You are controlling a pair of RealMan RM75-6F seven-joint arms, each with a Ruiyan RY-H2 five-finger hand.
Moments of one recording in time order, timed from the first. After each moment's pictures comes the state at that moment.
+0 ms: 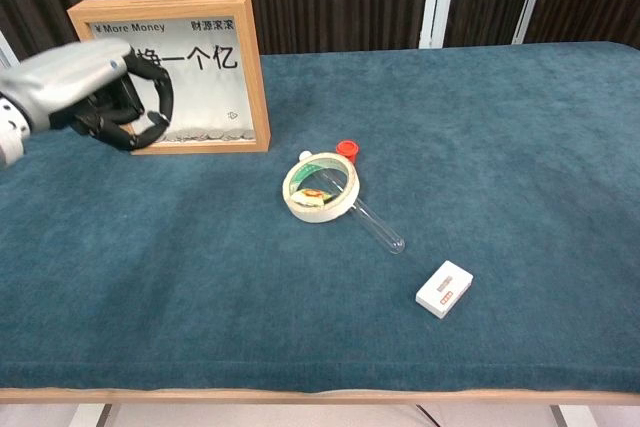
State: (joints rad) left arm -0.59 -1.48 -0.25 -1.61 1.27 1.14 0.35; right arm 0.10 -1.07 0.00 -1.63 -1.57 1.42 0.02
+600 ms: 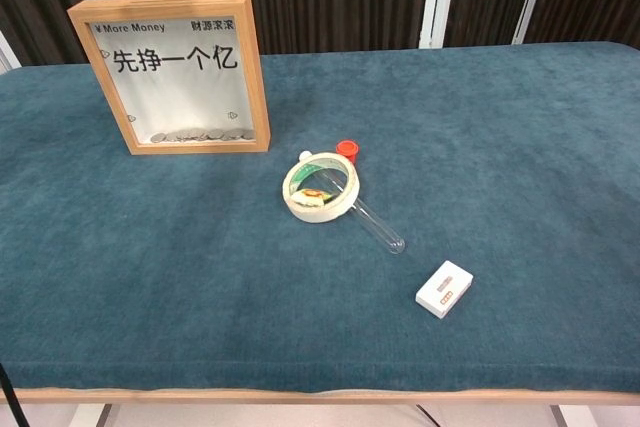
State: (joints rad) left arm -0.76 -1.20 -0.51 -1.80 0.77 1.02 0.47; right arm 0.12 -1.08 0.02 -1.63 -1.51 1.38 0.02
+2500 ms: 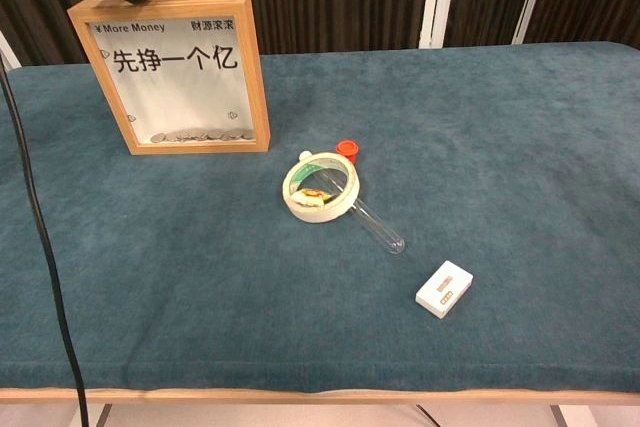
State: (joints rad) left arm -1.13 -1.26 -0.34 -1.35 0.24 0.80 0.46; right arm 0.12 -1.06 0.04 -1.61 -1.48 1.36 0.07
